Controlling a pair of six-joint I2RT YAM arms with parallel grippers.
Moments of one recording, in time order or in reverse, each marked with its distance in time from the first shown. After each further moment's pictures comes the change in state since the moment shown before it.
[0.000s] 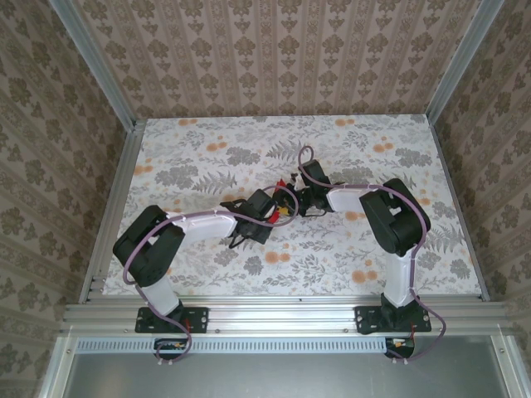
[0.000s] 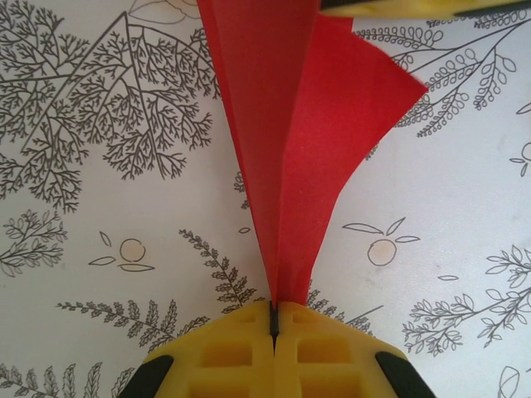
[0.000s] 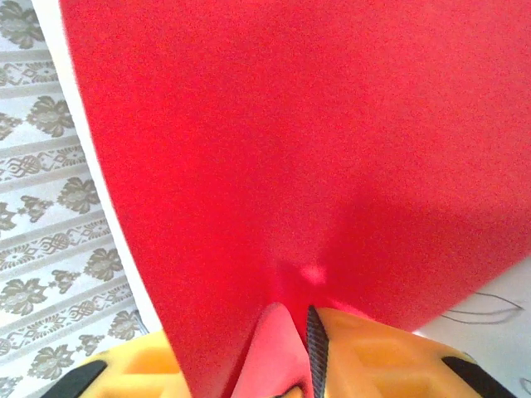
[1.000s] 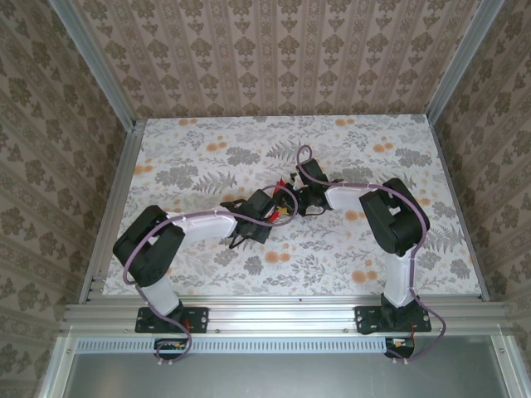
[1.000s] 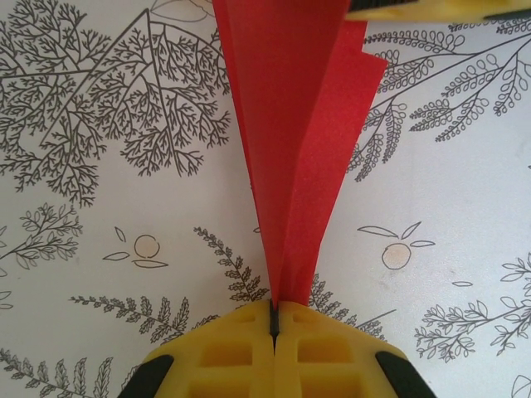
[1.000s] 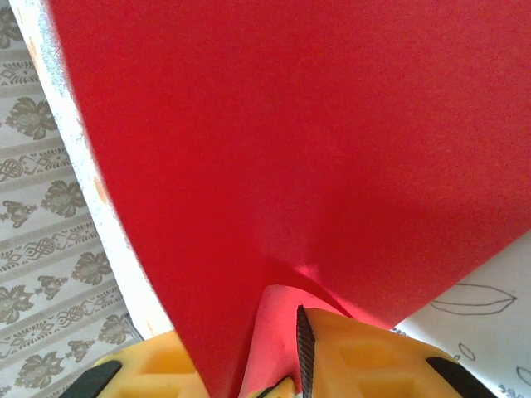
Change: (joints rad) left arm 0.000 0.000 -0.001 0.000 -0.020 -0.023; right arm 0.010 0.010 0.040 -0.064 0.017 -0.002
